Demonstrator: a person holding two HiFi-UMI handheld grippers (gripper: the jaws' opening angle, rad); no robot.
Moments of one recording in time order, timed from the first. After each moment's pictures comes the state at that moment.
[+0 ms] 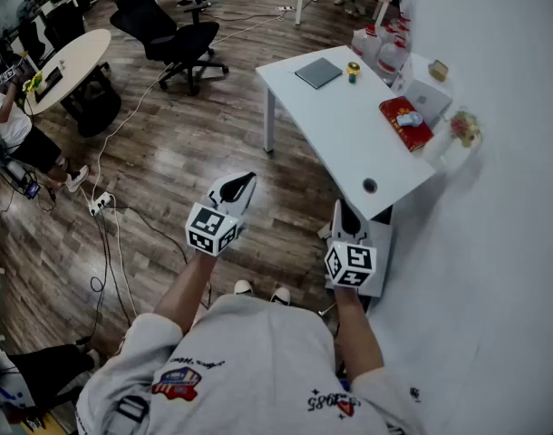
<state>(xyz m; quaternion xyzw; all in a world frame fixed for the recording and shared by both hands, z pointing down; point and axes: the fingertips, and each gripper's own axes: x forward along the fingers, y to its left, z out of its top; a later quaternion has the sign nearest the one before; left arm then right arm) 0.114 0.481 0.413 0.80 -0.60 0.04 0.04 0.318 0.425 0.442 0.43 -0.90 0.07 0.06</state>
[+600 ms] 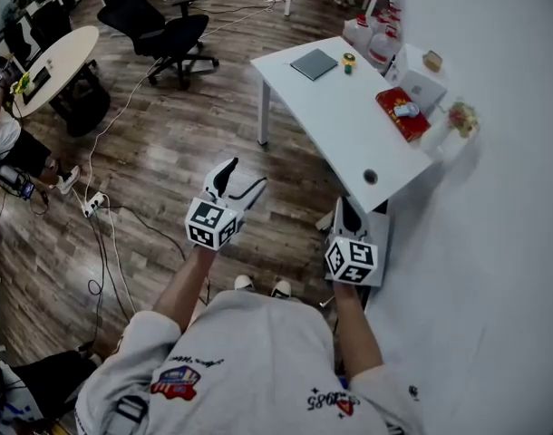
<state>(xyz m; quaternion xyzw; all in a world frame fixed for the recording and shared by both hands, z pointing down) 0.072 0.481 0.425 0.80 -0.60 0.02 0.06 0.293 0.436 0.455 0.46 -0.88 0.10 0.06</state>
